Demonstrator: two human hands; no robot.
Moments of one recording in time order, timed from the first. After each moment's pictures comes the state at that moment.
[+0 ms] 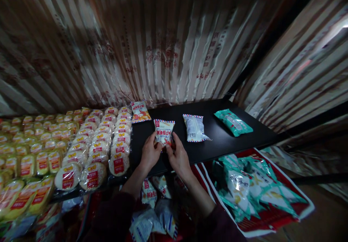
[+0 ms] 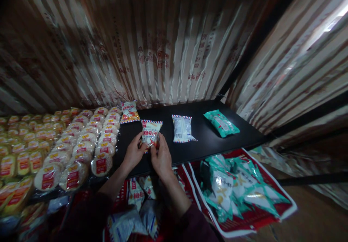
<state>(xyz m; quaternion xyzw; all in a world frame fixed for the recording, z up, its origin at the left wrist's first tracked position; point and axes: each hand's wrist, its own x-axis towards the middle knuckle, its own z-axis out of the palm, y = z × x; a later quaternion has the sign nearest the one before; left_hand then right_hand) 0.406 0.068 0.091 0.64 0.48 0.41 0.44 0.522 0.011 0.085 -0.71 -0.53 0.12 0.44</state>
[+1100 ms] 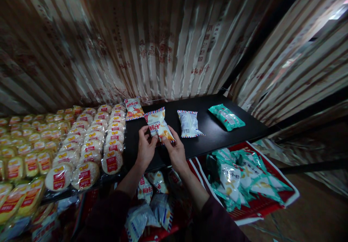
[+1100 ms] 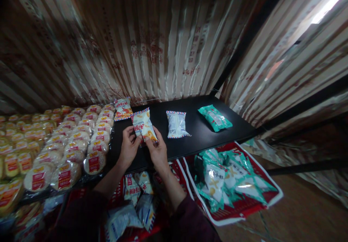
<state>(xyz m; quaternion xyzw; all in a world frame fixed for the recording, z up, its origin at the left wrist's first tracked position) 0.421 0.059 0.102 0.53 0.42 0.51 0.53 0.521 0.010 0.113 -0.57 -0.40 0.33 0.63</state>
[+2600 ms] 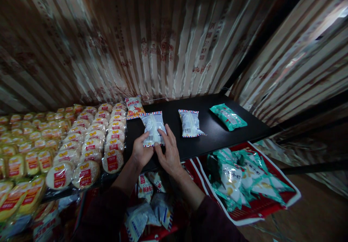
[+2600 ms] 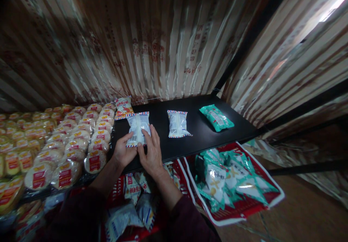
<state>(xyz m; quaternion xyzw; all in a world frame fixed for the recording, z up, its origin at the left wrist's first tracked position) 0.407 0.068 0.118 0.18 0.30 0.42 0.84 0.511 0.004 0.102 -0.62 -0.64 0.03 0.45</state>
